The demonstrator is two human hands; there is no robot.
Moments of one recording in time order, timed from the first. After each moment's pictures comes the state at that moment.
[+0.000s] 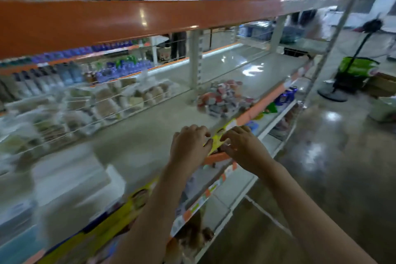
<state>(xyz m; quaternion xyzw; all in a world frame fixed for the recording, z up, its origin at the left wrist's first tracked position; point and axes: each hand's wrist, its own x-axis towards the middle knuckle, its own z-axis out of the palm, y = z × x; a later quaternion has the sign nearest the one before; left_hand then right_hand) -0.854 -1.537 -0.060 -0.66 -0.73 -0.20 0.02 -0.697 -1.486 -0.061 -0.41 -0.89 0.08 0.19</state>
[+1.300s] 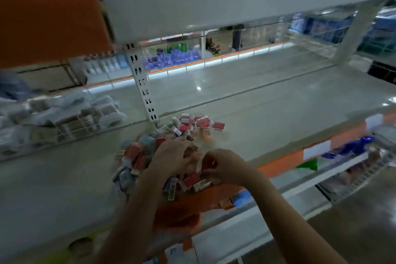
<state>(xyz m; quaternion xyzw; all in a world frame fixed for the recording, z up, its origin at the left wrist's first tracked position) -0.790 -1.126 -0.117 -0.53 -0.84 -0.09 -0.01 -0.645 -1.017 -0.118 -0.17 -0.94 0.31 0.01</state>
